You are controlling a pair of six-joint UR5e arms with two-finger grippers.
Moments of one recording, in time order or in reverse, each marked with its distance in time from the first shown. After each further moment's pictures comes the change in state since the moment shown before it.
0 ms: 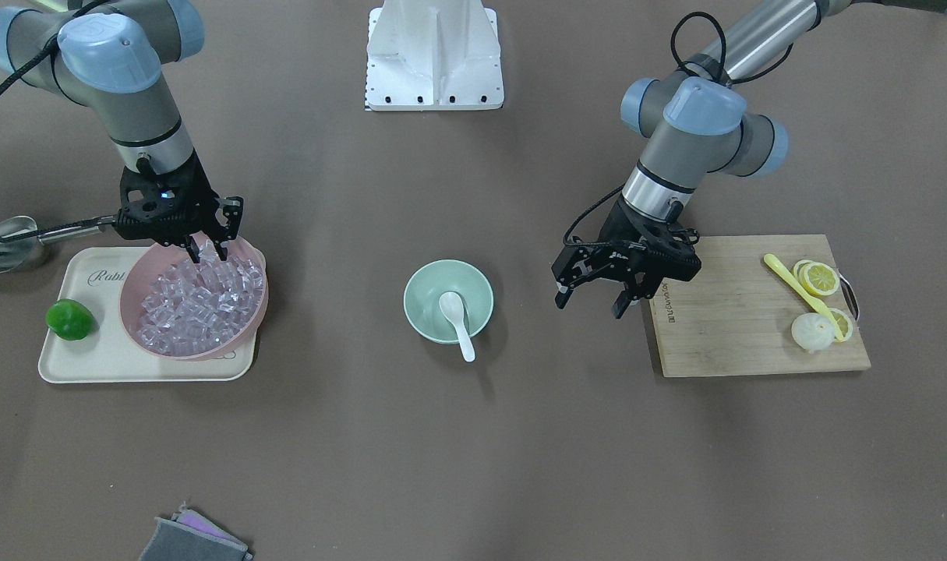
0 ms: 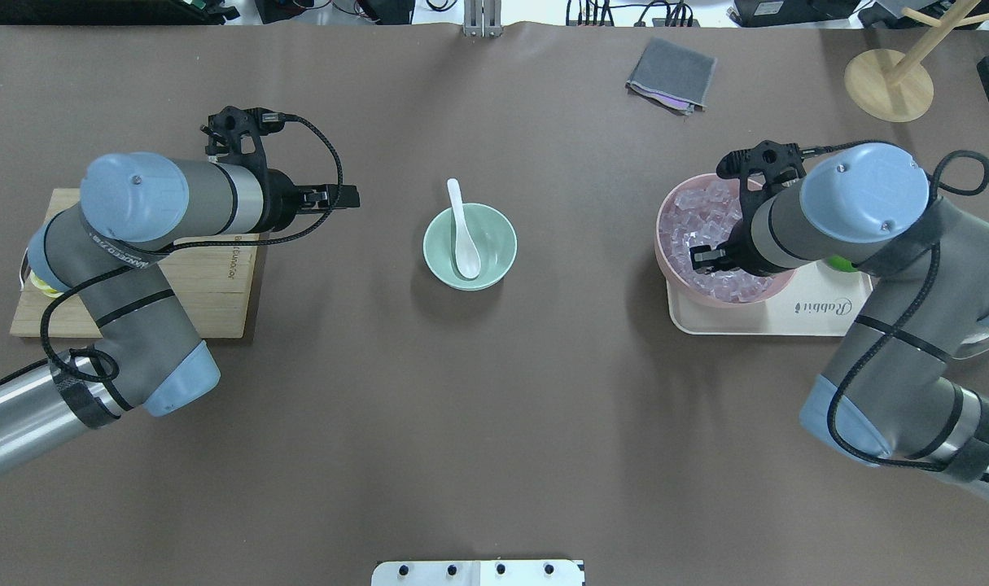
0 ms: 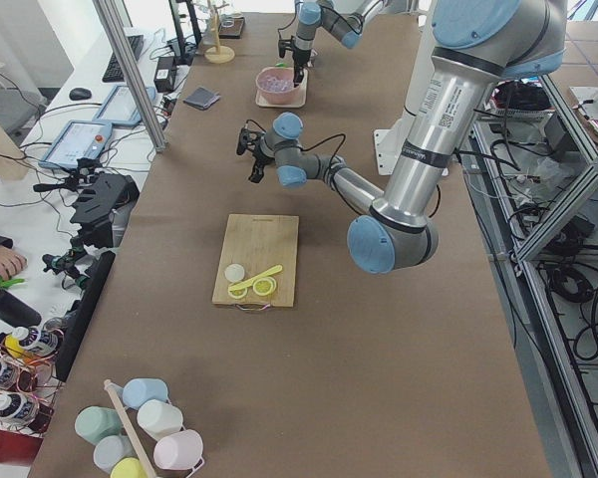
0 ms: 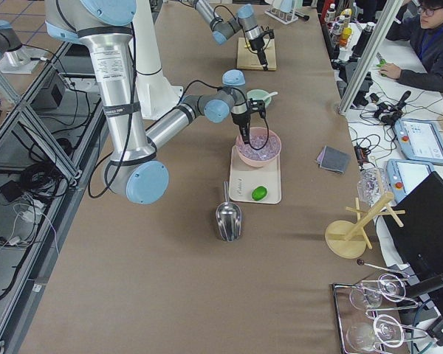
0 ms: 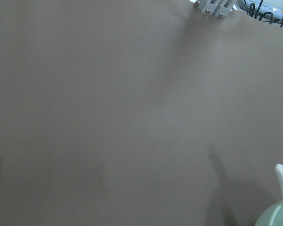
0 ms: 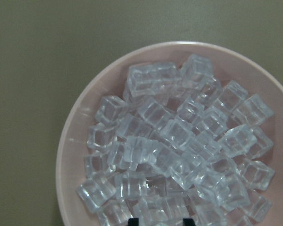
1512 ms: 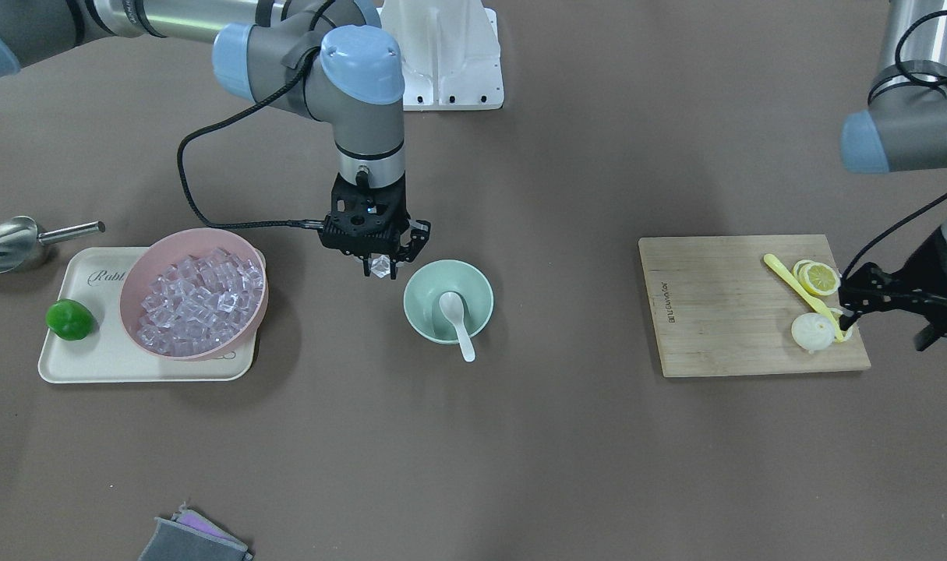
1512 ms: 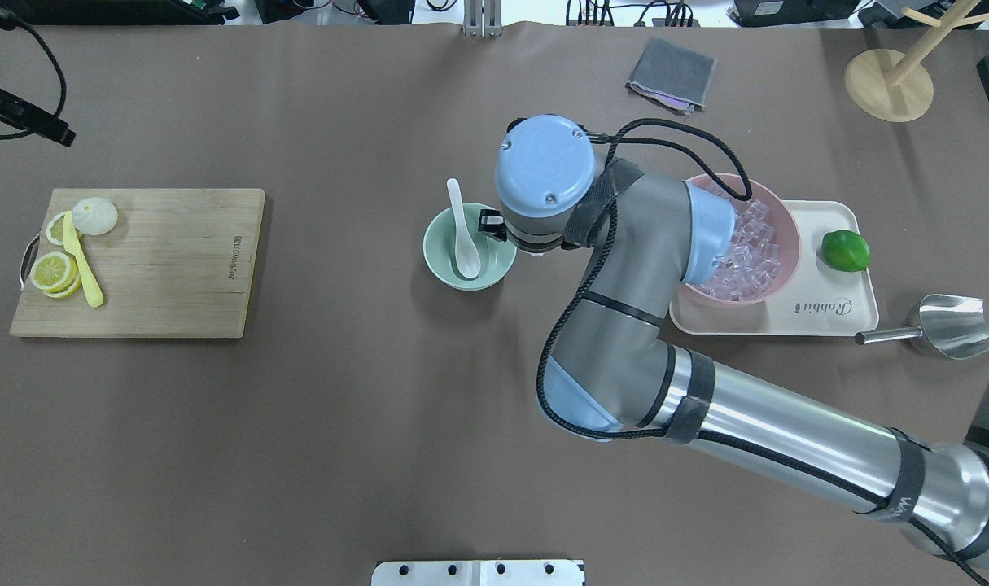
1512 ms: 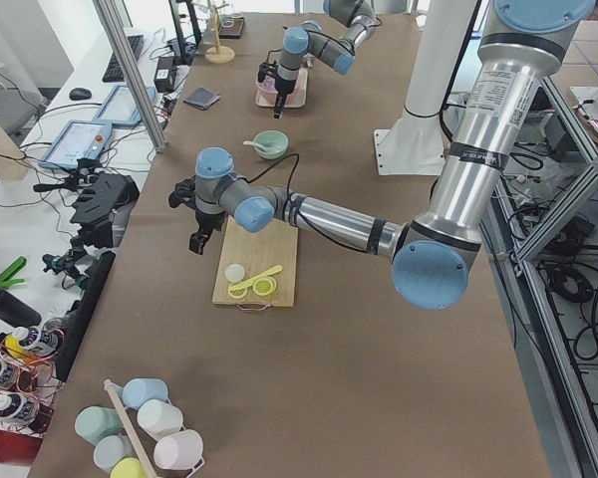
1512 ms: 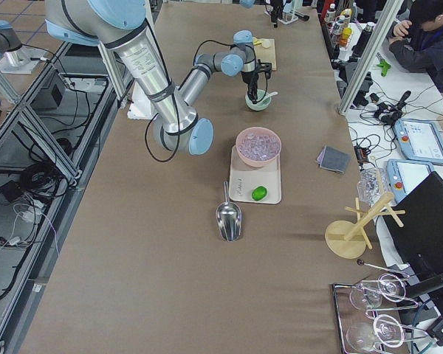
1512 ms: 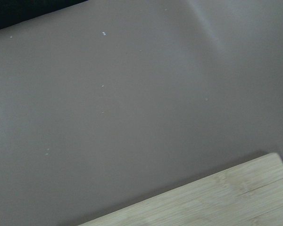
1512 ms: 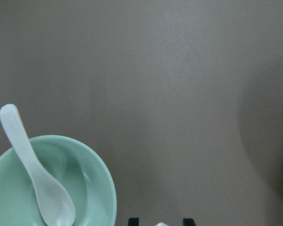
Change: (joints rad) left arm -0.540 0.150 0.068 0.383 -0.432 0.981; right arm -0.163 0.534 -0.350 -0.167 -0.152 0.377
